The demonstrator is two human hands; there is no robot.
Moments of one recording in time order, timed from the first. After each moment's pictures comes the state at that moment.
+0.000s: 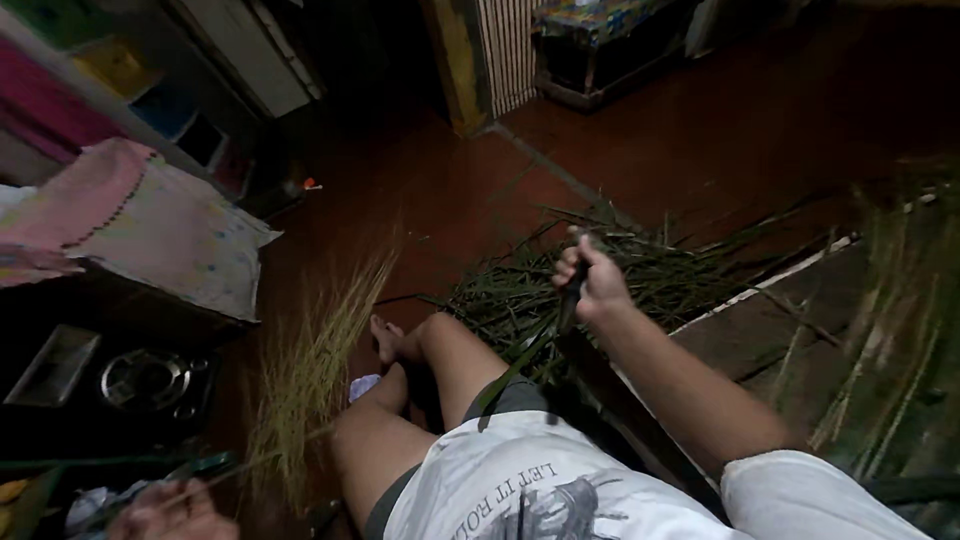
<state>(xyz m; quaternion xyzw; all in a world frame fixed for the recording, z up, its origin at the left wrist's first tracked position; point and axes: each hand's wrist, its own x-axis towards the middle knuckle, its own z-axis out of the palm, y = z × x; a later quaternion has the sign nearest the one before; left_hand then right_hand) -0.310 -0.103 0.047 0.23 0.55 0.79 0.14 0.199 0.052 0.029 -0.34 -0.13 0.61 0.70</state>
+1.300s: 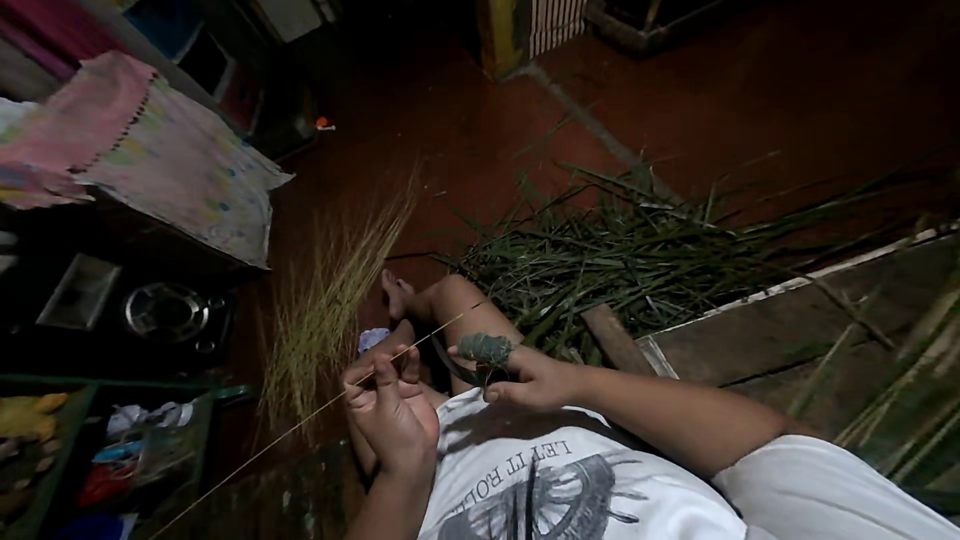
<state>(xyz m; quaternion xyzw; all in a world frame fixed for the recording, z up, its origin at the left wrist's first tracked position) -0.087 -0.070 0.024 0.28 0.34 0.83 0.35 0.101 -0.024 -0.013 -0.11 -0.73 0.57 0.36</state>
